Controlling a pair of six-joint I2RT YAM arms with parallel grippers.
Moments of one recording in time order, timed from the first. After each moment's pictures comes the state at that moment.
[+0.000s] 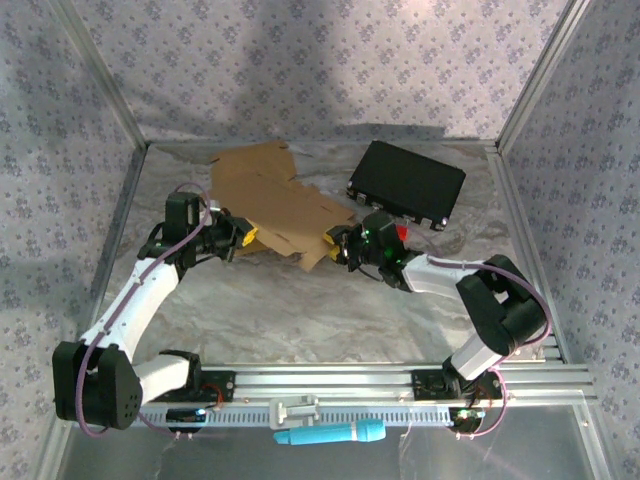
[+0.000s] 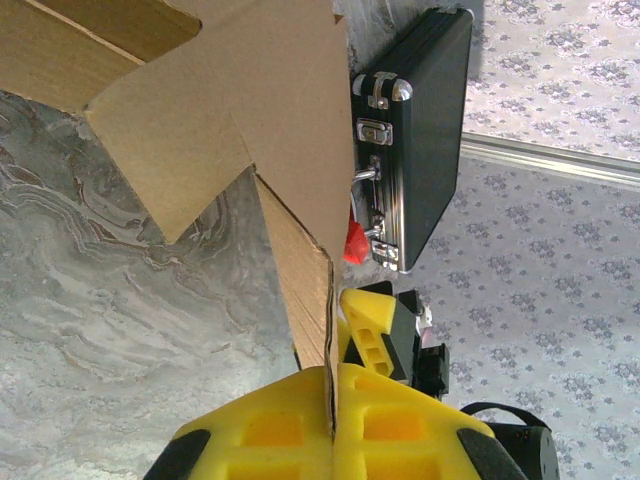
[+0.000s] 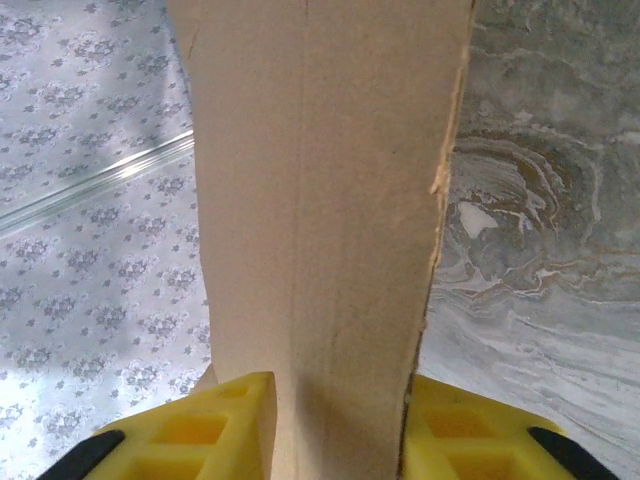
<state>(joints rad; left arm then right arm) -0.19 1.14 0.82 -0.36 0.61 -1.22 0.61 1.58 0.71 0.42 -0.32 1.74</state>
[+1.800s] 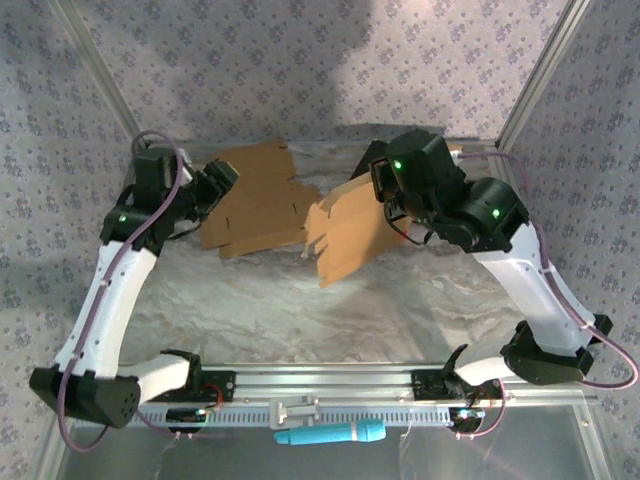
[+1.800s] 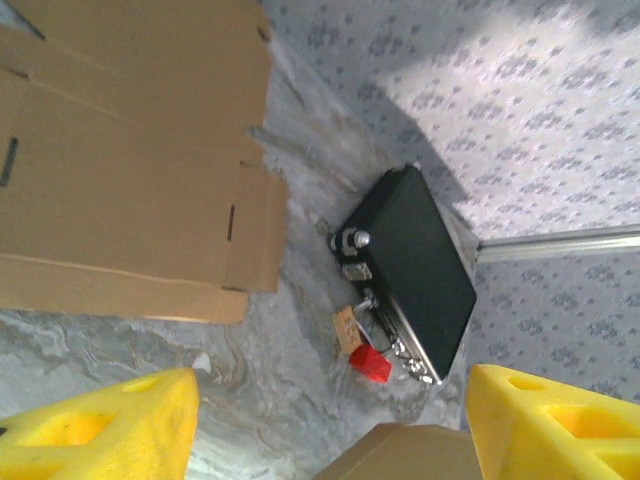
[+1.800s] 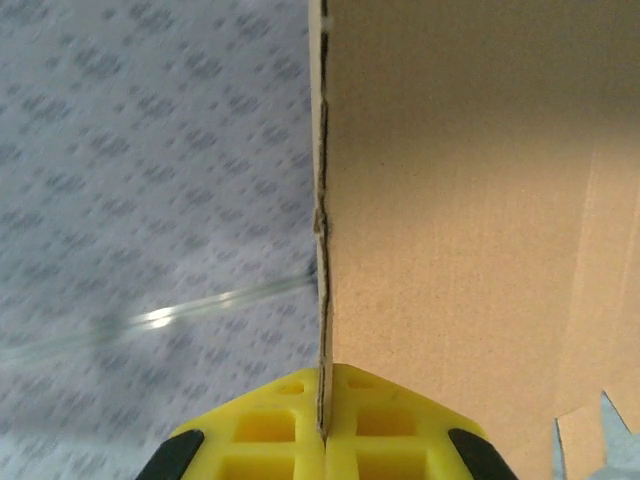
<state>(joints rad) -0.23 1.18 1.35 -0.77 0.23 -0.94 0.82 1.44 2.02 -1.21 0.40 1.79</state>
